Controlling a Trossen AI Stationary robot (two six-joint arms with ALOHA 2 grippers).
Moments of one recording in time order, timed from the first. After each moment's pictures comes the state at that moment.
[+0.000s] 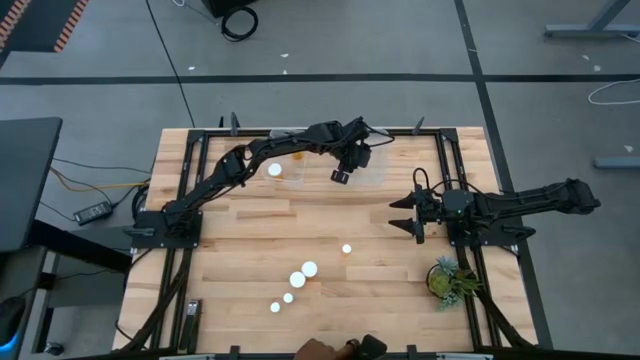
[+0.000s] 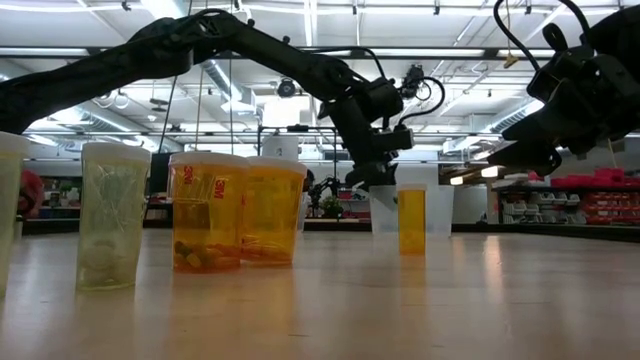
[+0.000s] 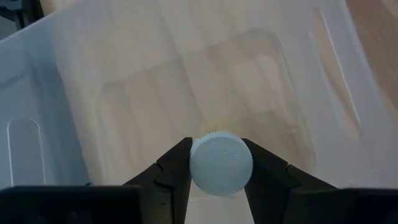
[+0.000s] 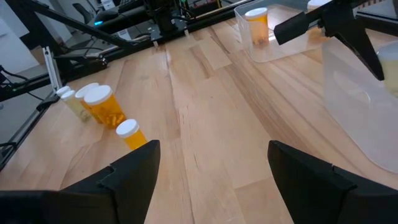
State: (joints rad) left arm 0.39 2.53 2.30 -0.75 0.07 0.85; right arm 0.03 0.38 0.01 0.09 0.13 0.33
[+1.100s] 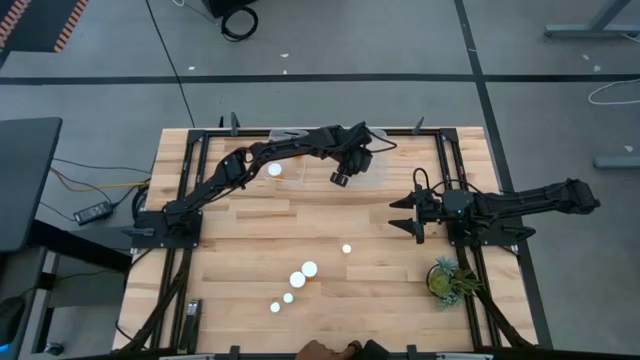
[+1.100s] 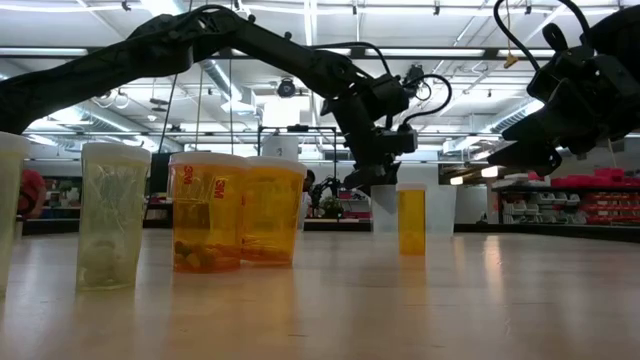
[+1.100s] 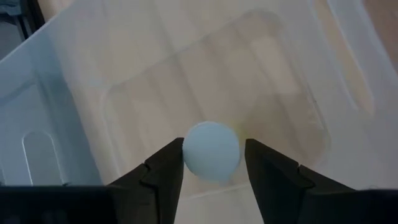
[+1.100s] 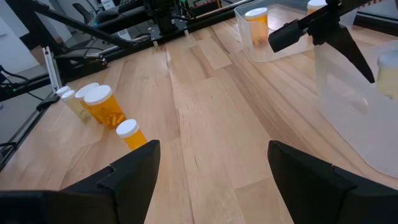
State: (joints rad) left arm 0.35 2.53 2.30 -0.76 -0.03 0.90; right arm 0.03 0.38 0.01 0.09 0.13 0.33
